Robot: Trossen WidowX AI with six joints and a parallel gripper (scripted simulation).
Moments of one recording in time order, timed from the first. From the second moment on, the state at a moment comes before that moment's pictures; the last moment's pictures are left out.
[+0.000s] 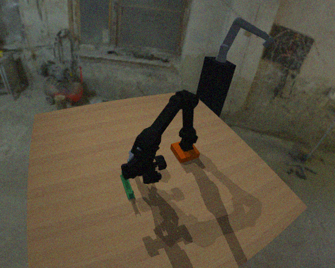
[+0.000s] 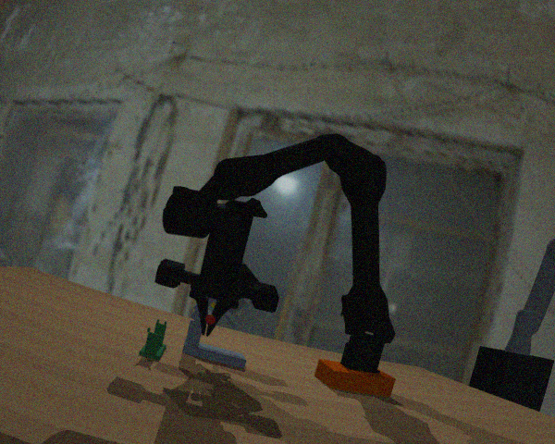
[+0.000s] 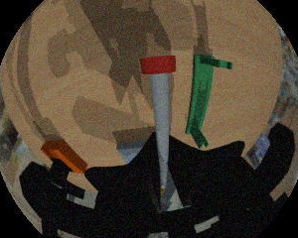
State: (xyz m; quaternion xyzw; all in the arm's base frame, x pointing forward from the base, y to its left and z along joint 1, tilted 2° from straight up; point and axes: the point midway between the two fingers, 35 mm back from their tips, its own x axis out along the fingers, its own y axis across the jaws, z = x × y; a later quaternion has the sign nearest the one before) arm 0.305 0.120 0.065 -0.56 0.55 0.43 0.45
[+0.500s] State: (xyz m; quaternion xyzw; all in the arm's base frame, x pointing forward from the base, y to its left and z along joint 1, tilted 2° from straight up) arm 0.304 0.109 0.065 -0.55 0.55 0.43 0.45
